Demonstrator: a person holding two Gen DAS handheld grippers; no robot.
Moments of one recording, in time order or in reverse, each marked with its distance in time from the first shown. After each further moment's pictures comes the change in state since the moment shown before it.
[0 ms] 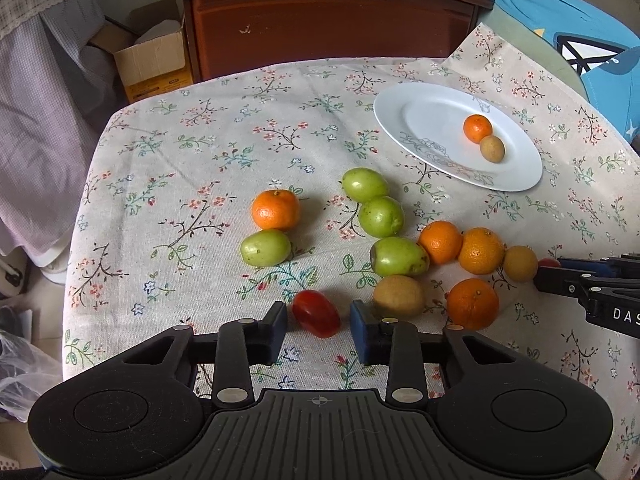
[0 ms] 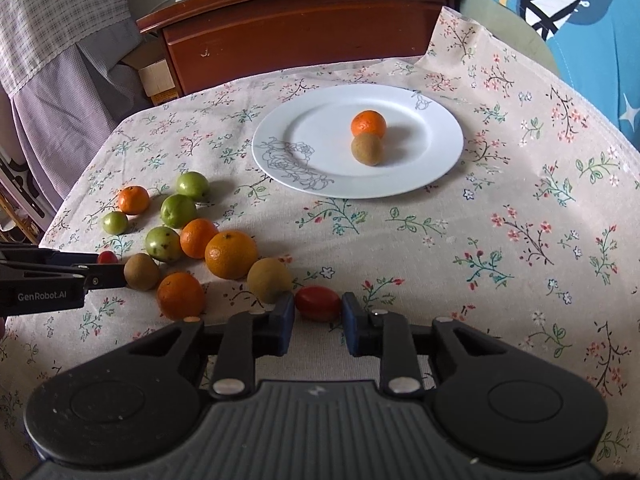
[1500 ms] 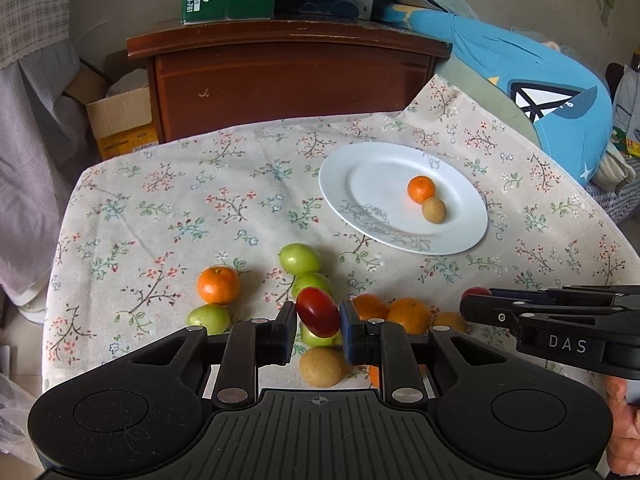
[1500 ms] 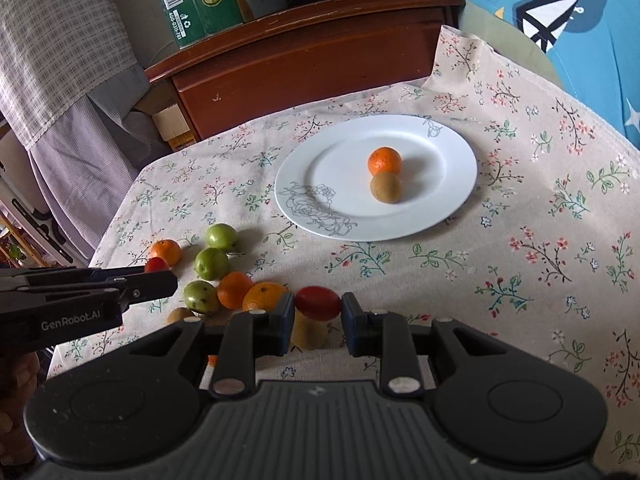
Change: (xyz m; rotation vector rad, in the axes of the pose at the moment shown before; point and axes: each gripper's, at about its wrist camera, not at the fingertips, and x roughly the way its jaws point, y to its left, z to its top) left arm -0.024 -0.030 0.028 0.014 -0.134 -0.085; right arm -0.013 0.002 0.020 0.094 -0.074 0.091
